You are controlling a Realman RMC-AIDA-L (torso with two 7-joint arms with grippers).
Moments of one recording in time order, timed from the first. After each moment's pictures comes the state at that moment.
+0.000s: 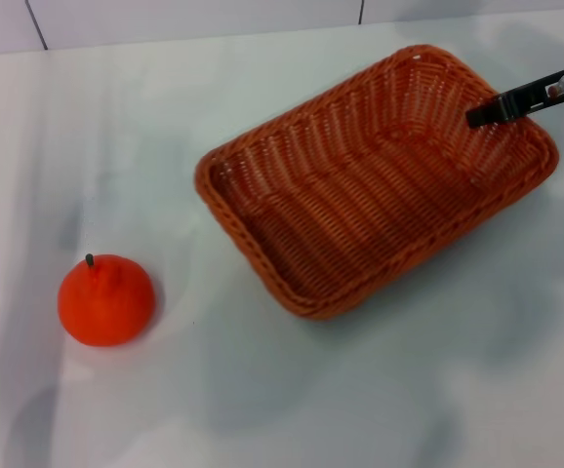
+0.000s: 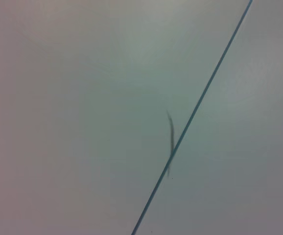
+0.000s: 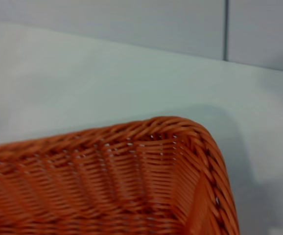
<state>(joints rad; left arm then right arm) -0.49 -2.17 -0.15 -0.15 1.41 1.55 -0.51 0.77 2.00 -0.68 -0.83 0.49 1.28 2.25</state>
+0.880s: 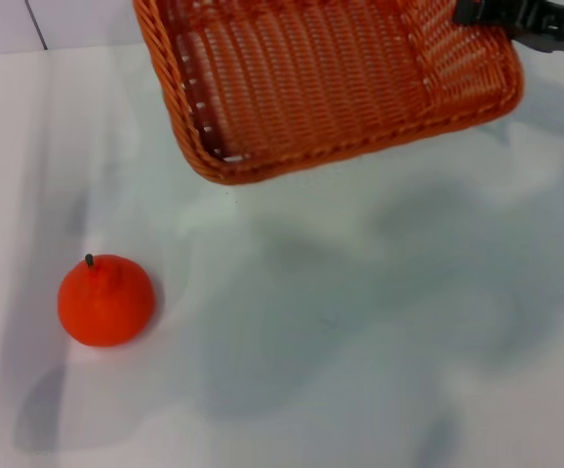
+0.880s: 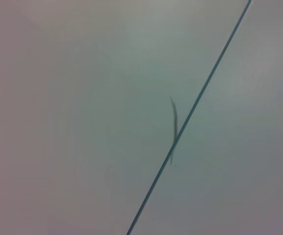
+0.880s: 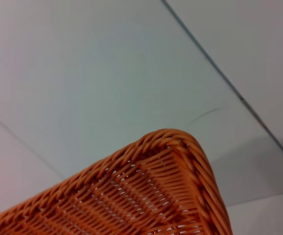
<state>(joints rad) -0.52 -2.17 -0.17 -0.15 1.41 1.49 -0.51 0.64 1.98 -0.52 -0.65 1.17 1.32 2.10</state>
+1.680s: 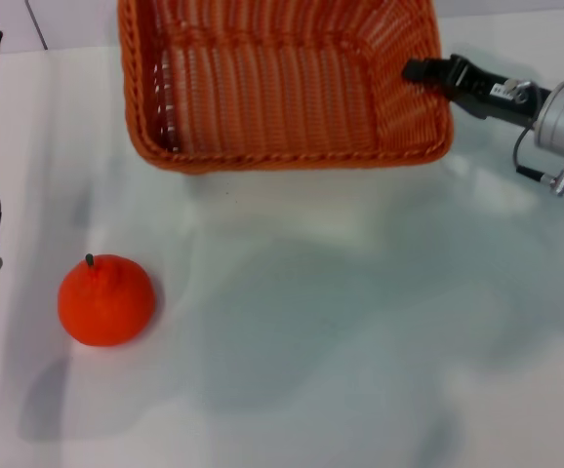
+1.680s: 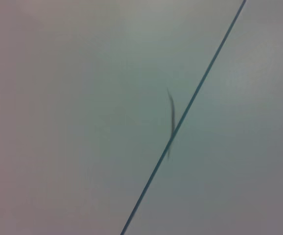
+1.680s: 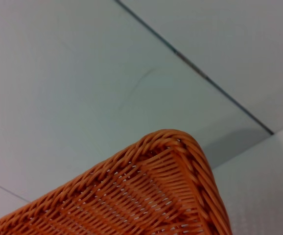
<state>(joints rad) -0.54 -2.17 -0.17 -0.15 1.41 1.46 -0.51 0.65 2.08 -0.53 -0.41 1.31 1.03 1.98</state>
